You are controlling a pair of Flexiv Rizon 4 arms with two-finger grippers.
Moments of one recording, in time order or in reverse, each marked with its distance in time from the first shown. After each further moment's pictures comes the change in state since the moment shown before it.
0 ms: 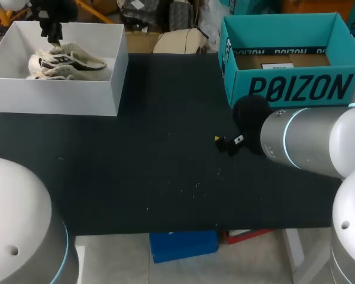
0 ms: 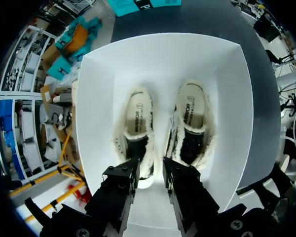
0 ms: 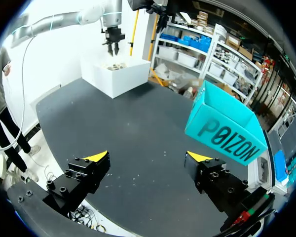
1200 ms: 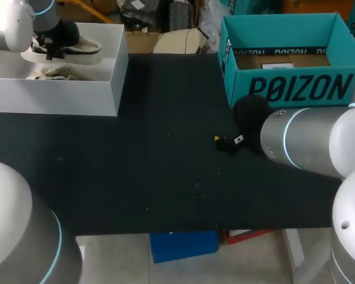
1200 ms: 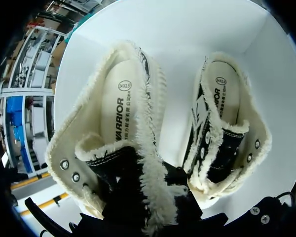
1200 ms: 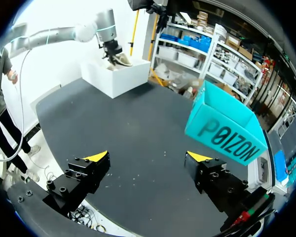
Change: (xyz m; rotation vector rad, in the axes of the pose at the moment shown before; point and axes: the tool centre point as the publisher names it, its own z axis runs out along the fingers) left arm -0.009 0.012 0.084 -0.021 -0.160 -0.019; right arm 0.000 0.000 0.000 0.000 0.000 0.000
